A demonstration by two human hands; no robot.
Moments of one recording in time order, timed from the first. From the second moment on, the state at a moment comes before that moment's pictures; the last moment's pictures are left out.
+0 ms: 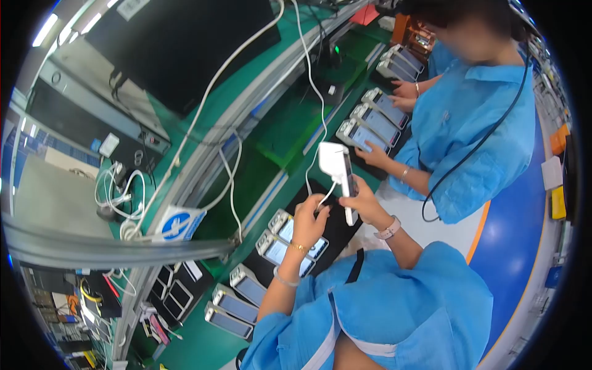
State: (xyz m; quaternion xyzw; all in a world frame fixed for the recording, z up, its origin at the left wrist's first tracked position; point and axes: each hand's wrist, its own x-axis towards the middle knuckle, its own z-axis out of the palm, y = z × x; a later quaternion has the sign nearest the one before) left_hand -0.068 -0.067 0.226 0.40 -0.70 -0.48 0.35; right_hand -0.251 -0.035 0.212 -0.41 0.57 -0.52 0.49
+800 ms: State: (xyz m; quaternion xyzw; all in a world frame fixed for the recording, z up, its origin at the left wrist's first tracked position) left_hand -0.127 -0.167 0.267 0.42 -0.86 0.00 0.29; right_hand -0.400 -0.303 0.198 0.13 0.01 -0.65 0.75
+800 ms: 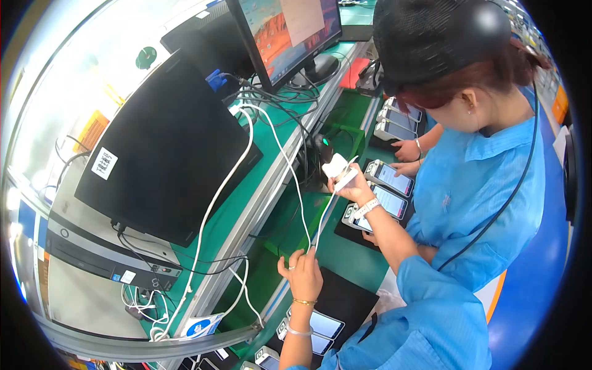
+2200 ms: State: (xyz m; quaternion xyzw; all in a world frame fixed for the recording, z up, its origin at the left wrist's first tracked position) left_hand 0.037 -0.049 0.225 0.54 -0.58 -0.46 0.39; right_hand -0.203 0.005 0.135 -0.53 0.79 -0.26 0.16
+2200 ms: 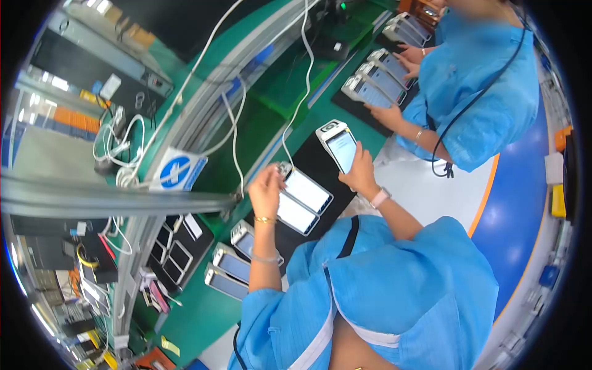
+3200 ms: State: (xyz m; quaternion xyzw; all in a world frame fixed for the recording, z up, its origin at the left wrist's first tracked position) left_hand 0.090 -0.025 0.221 0.60 -0.59 -0.29 0.45; right_hand -0.123 0.005 0.116 -0.62 0.72 -0.03 0.33
